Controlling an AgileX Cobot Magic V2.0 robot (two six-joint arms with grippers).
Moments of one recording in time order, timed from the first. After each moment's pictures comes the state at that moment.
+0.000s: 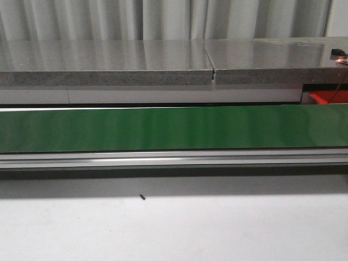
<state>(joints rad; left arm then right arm) 0.00 0.41 -0.66 -0.15 0.96 0.08 -0.08 1.06 -0.71 0.83 0.38 -0.85</state>
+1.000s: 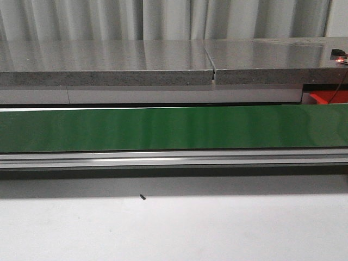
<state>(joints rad) 0.00 0.41 -0.66 -0.15 0.96 0.08 -0.08 0.52 -0.40 0.17 0.37 -0.08</state>
